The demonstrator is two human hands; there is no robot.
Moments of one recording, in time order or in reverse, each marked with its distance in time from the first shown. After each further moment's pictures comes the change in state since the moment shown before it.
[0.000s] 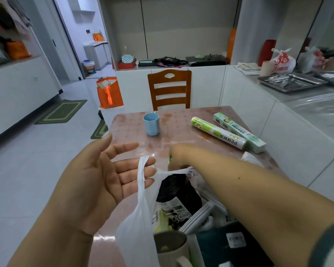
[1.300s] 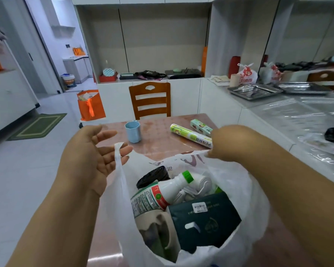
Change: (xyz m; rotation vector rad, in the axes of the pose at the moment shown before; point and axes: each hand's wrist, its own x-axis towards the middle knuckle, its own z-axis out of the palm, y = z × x) left_hand -0.002 0.002 0.030 0.020 0.233 0.149; right_hand -0.209 0.056 -0.055 -0.361 0.213 0.385
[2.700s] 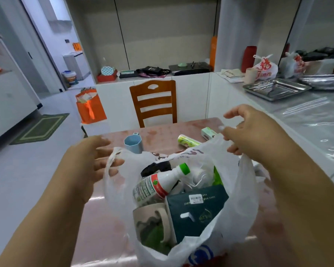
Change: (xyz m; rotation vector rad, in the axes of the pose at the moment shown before) left_hand 0.174 0.025 0.036 0.296 0.111 -0.029; right_hand 0.132 0.025 -0.022 1.131 0.268 0.199
